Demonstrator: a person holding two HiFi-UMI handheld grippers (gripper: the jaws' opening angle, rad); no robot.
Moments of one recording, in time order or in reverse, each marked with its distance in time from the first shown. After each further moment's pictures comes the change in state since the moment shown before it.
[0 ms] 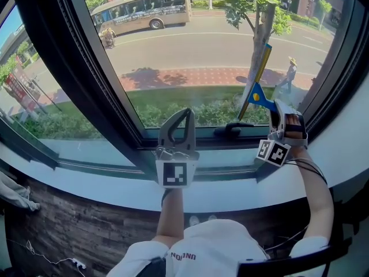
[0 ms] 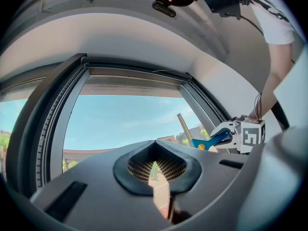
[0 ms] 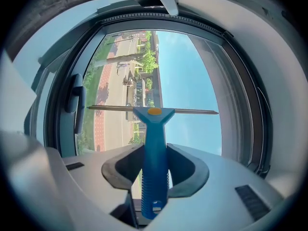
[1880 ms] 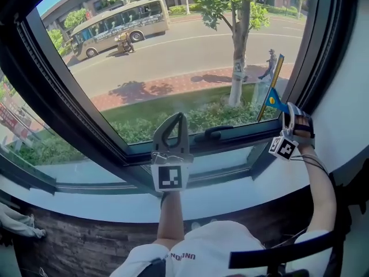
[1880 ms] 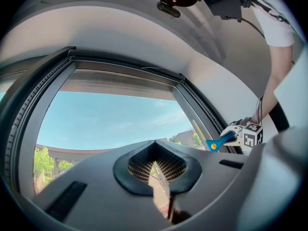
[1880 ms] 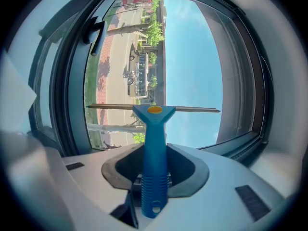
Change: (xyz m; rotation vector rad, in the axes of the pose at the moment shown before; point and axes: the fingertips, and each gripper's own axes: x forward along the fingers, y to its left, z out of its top) left arm 0.039 -0.051 -0.008 -0.085 -0.017 -0.075; right arm -0.007 0.040 -0.176 -0.084 0.312 0.014
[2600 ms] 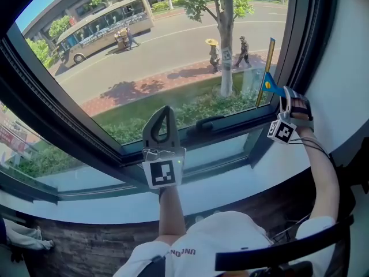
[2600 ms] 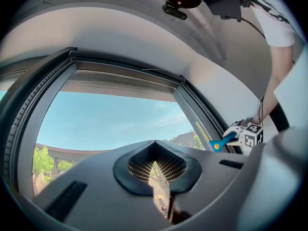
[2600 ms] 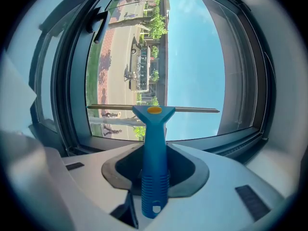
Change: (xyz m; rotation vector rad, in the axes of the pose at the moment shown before) left arm 0.004 0.000 0.010 -0.012 -0.017 0.004; right arm 0.004 -0.007 -0.030 -0.030 0.075 0.008
